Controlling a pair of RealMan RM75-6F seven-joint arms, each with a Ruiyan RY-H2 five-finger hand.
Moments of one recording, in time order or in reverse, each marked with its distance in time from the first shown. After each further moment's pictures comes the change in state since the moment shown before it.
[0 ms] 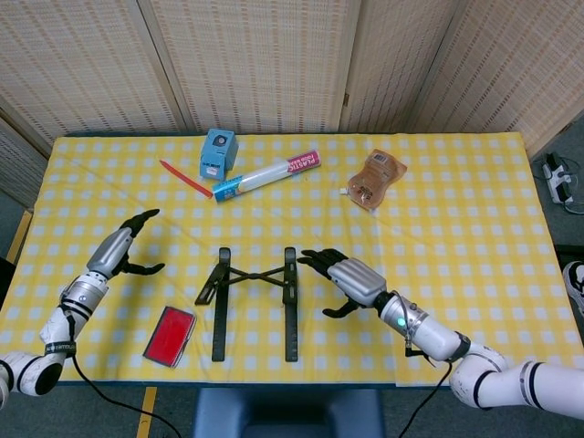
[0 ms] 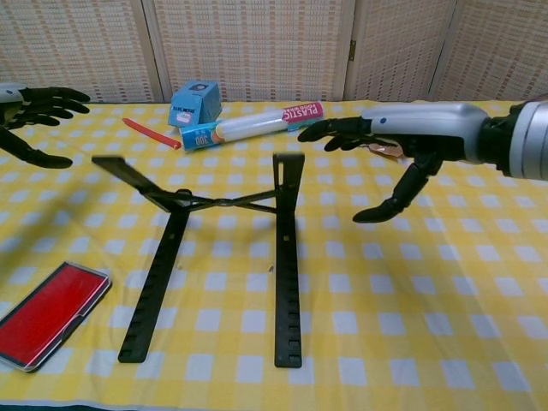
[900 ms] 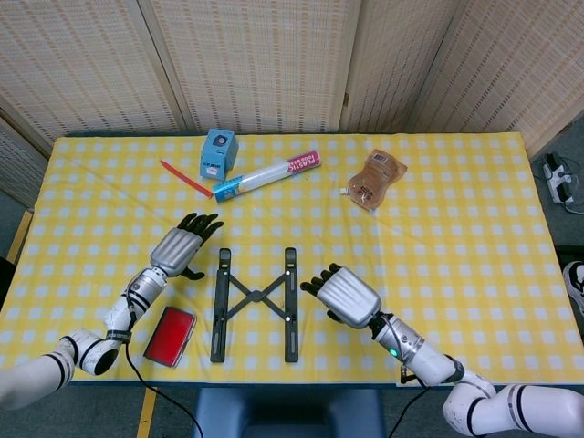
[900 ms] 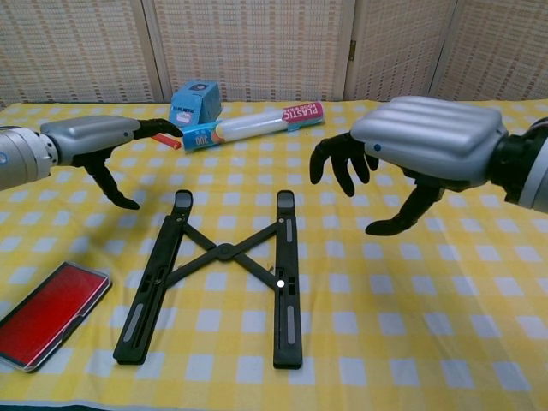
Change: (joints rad) left arm -0.166 -0.277 0.033 0.201 0.071 -0.010 0.549; right arm -0.096 -0.162 -0.051 0.023 -0.144 0.283 -0.675
